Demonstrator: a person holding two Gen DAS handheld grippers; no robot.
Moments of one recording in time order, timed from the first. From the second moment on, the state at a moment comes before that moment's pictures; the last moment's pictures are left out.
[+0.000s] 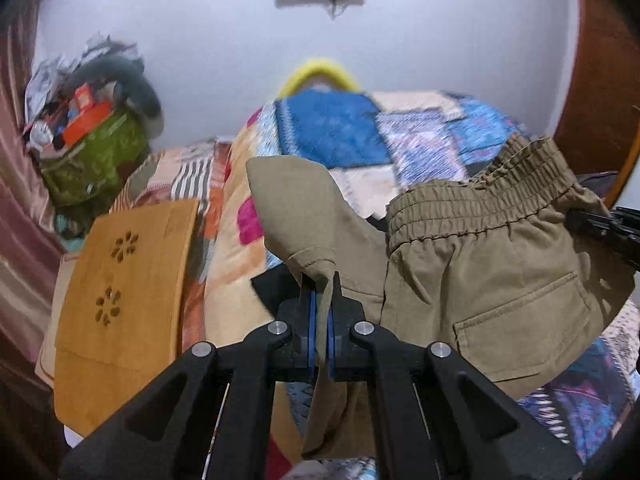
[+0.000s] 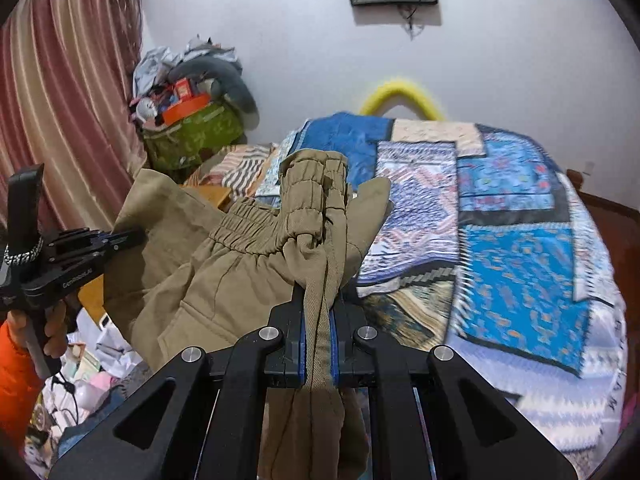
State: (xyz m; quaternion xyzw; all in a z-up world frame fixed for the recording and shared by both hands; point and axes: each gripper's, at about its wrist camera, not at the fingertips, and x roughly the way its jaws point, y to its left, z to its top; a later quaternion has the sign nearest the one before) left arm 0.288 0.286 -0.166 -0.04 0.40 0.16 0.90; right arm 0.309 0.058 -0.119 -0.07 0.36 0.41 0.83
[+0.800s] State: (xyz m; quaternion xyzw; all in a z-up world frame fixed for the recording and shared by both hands) left arm 0.293 0.338 -0.294 -0.10 0.54 0.18 0.82; right arm 0.326 0.069 -0.195 -0.14 0.47 0.36 0.80
